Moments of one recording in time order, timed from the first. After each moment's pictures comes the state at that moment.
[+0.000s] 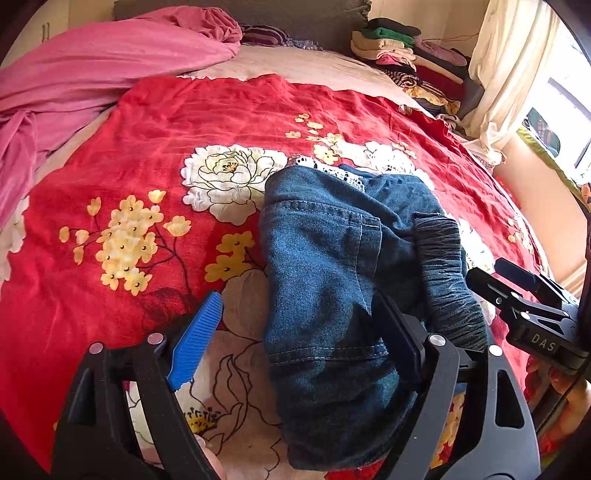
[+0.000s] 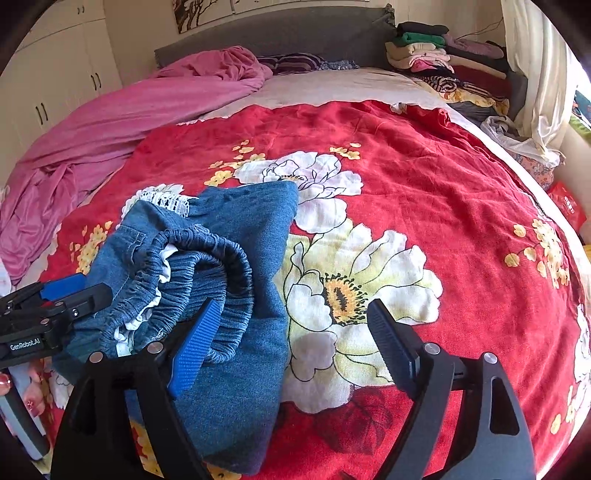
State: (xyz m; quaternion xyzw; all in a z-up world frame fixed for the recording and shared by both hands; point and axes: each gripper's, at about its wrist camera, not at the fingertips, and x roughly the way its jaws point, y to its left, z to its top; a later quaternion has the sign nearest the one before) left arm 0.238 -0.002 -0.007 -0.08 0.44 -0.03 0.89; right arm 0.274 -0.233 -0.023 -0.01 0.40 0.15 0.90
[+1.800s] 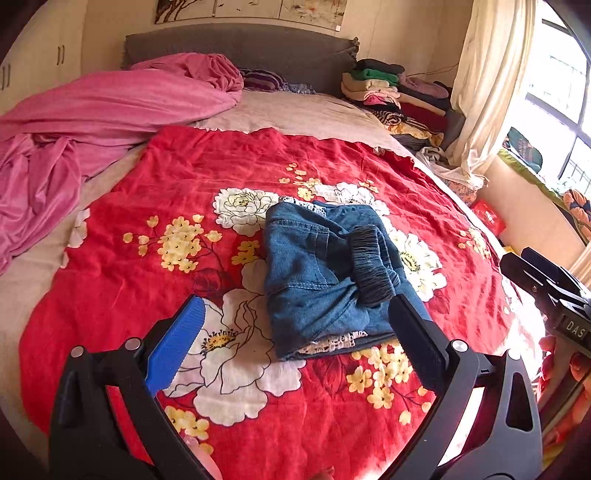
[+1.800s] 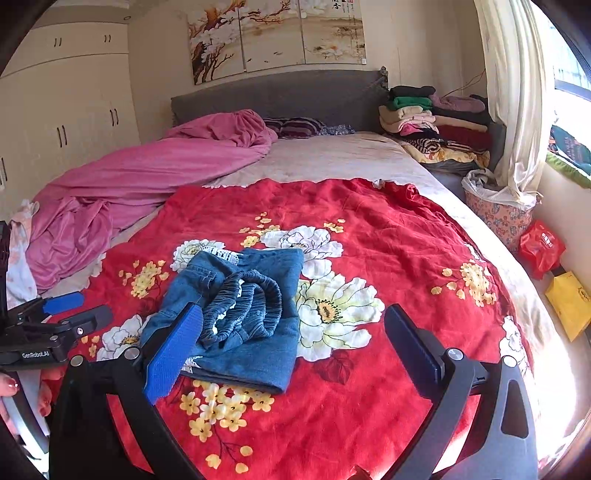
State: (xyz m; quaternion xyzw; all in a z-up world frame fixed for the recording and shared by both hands) left arm 0.128 -0.009 0.067 -0.08 0.37 -0.03 0.93; right arm 0.154 -0.258 0.073 -0.01 0.29 0.16 0.94
